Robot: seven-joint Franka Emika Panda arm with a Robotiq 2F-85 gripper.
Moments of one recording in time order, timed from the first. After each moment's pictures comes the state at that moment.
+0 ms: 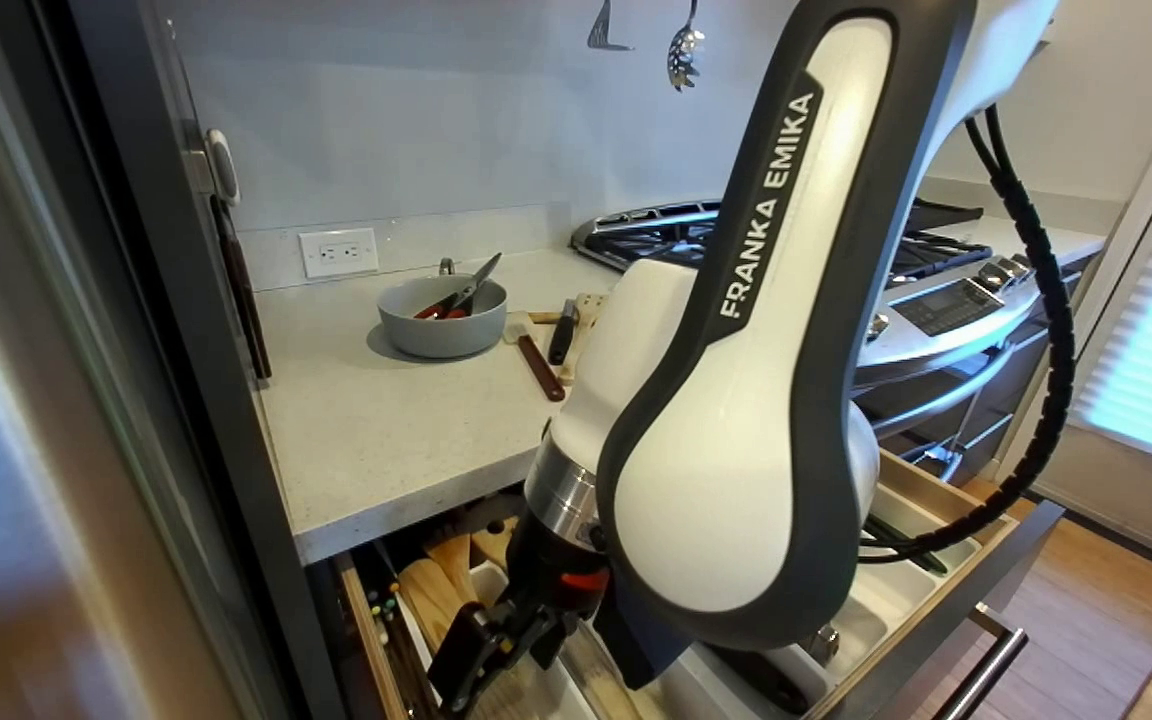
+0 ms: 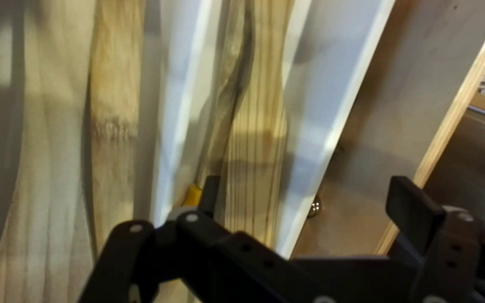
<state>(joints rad) -0.01 0.80 0.50 -2.42 -0.06 3.35 0.06</state>
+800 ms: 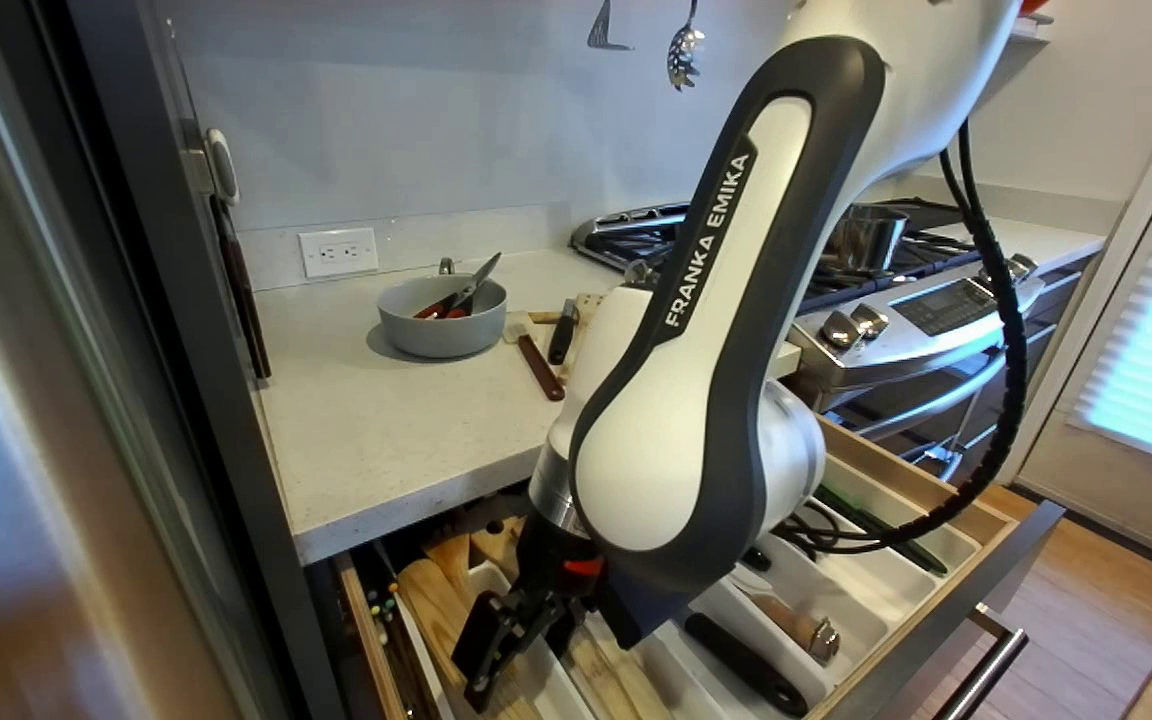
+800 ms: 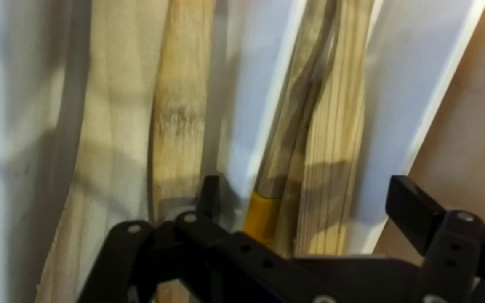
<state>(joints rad) -0.06 0.89 0.48 -2.29 -0.07 3.22 -0.01</state>
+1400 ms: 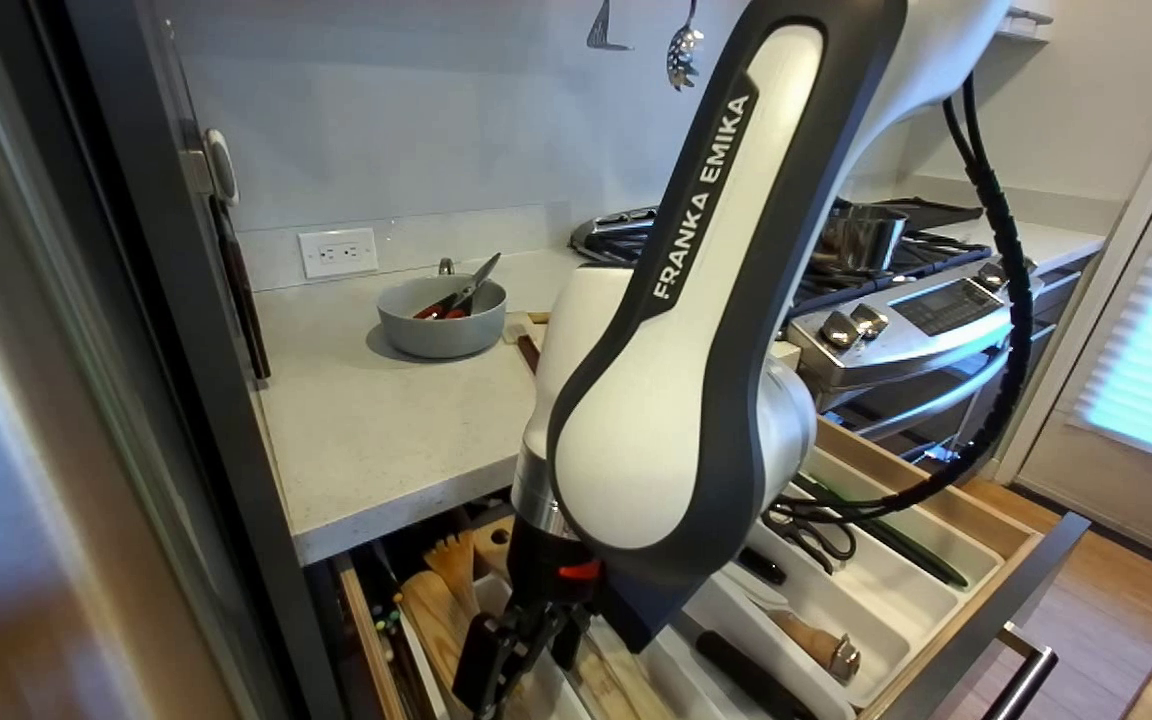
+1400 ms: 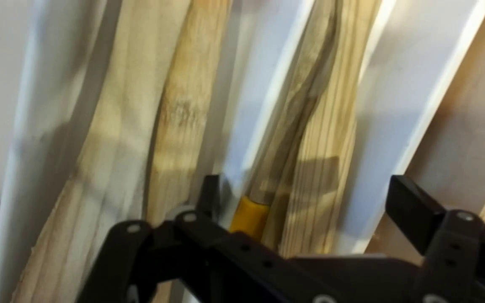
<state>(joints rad) 0.04 0.79 0.44 -2.31 -0.05 3.08 -0.01</state>
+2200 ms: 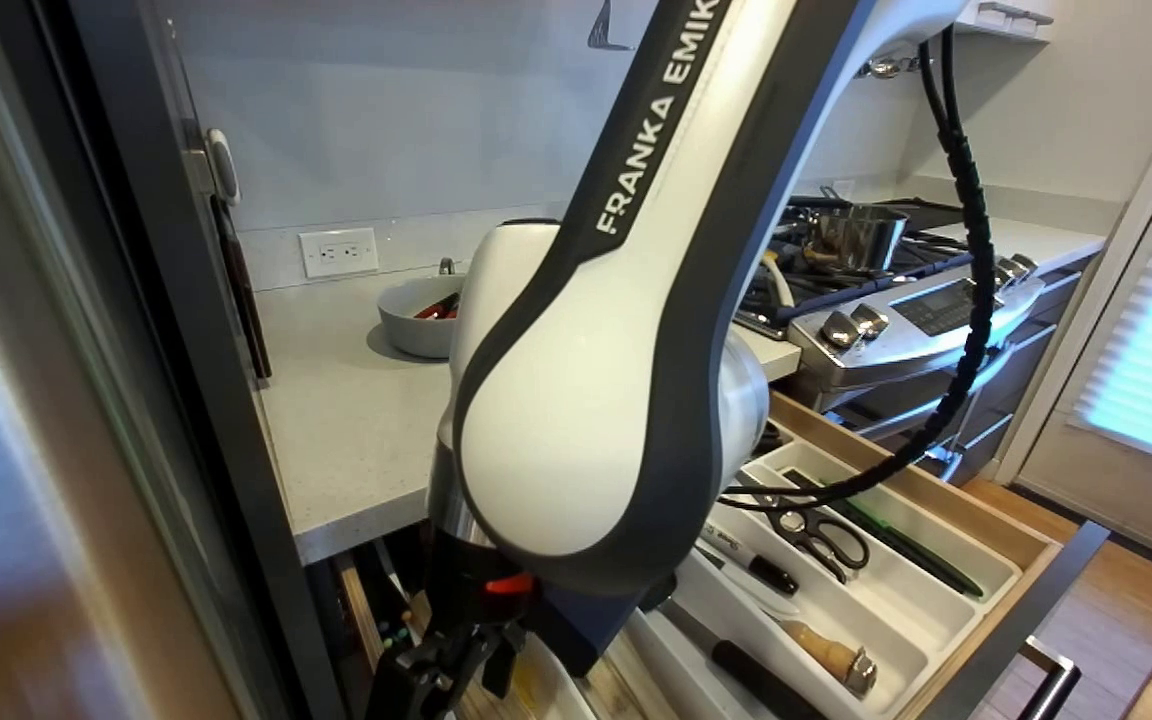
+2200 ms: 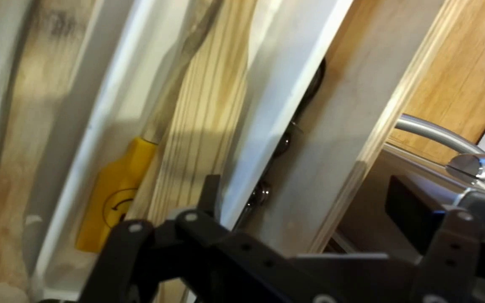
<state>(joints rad) 0.10 0.74 0.50 -2.28 -0.05 2.99 -0.02</state>
